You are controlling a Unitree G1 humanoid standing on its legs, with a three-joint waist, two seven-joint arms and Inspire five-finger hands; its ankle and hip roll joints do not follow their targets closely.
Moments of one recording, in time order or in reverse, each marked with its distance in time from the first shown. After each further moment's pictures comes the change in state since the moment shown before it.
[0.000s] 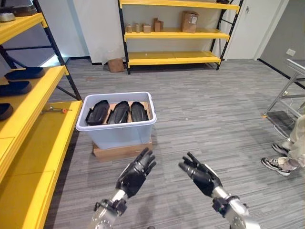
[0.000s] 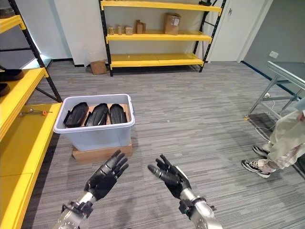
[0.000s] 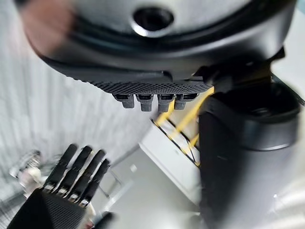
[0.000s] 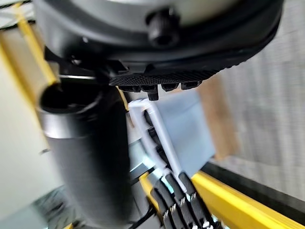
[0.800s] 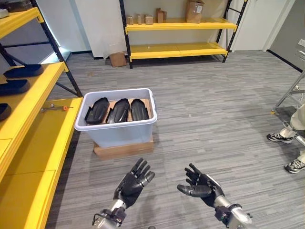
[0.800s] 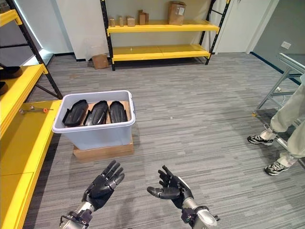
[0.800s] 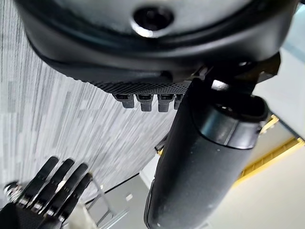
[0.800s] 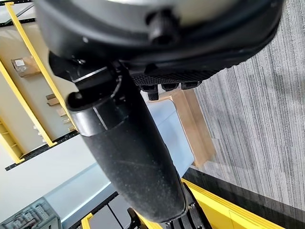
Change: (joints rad) left arm 0.038 -0.035 0.055 0.004 -0.038 0.022 0.070; right arm -0.008 -0.013 0.008 0.001 -0.029 0.015 -0.015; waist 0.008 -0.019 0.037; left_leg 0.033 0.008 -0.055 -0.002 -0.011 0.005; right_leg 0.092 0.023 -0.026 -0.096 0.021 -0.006
